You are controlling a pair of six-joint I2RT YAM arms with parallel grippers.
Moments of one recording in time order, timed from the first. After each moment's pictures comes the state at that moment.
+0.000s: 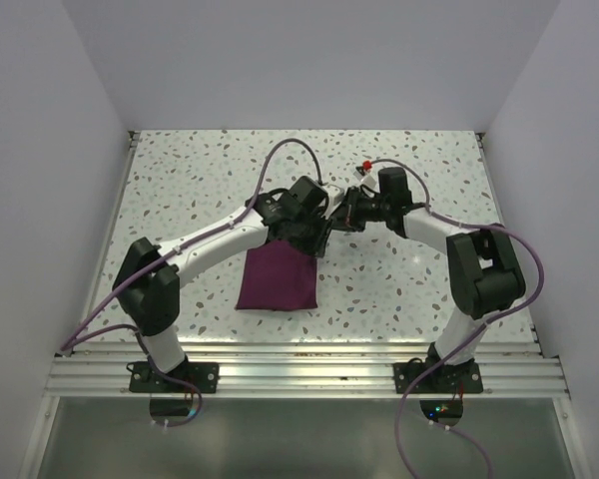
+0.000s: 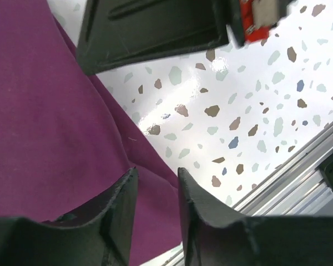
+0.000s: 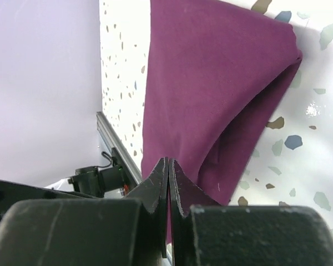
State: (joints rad) left arm -0.82 1.75 1.47 -0.70 0.08 -0.29; right arm 0.29 1.76 1.03 0.08 -0.79 0.75
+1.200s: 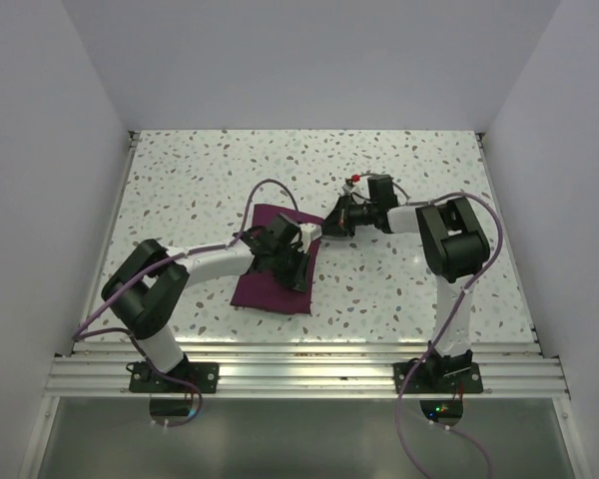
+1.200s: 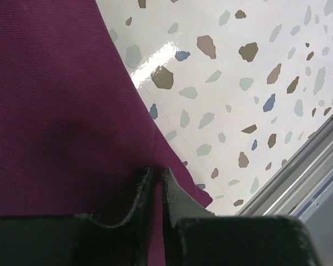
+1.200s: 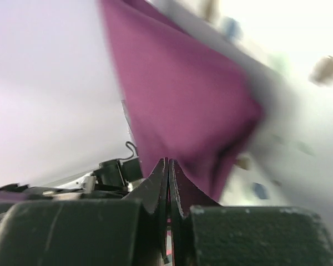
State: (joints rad) left arm -0.75 1.70 0.96 -0.28 0.31 -0.33; right arm 0.28 2.13 1.13 0.23 -0.99 0.90
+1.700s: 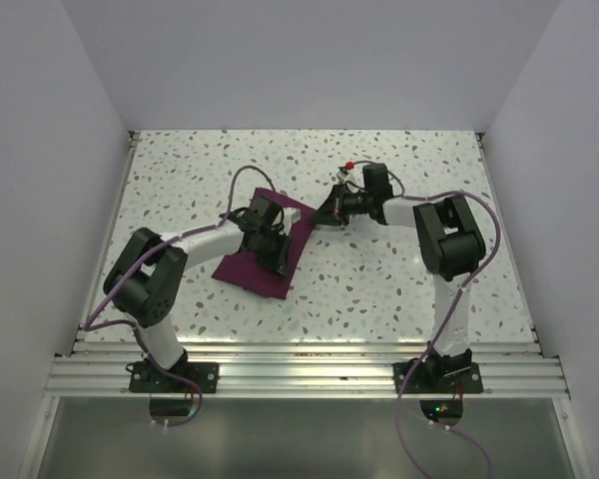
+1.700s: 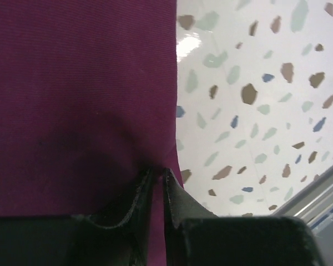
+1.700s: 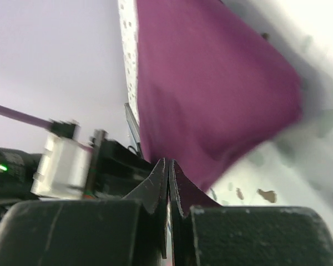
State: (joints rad) left arm -0.59 1.75 1.04 -0.41 0.30 -0.26; right arm 0.29 2.12 1.27 0.20 -0.99 0.88
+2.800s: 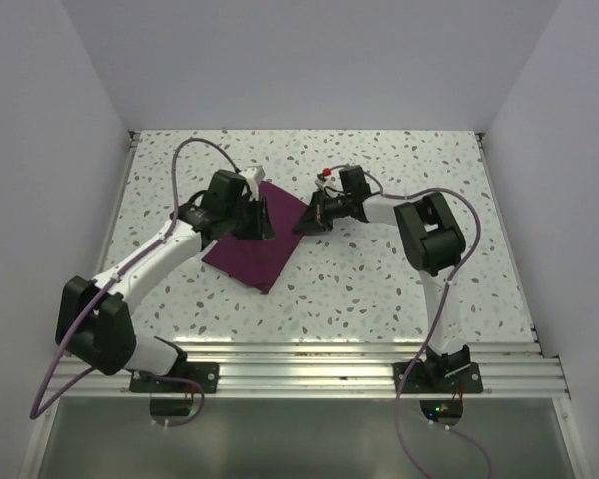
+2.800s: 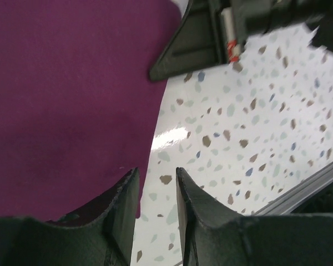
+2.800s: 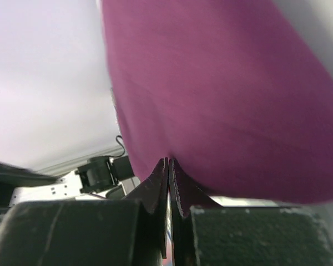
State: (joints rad) left arm -0.47 1.42 1.08 -0.48 0.20 -0.41; right arm 0.39 2.25 1.44 0.04 -0.97 0.82
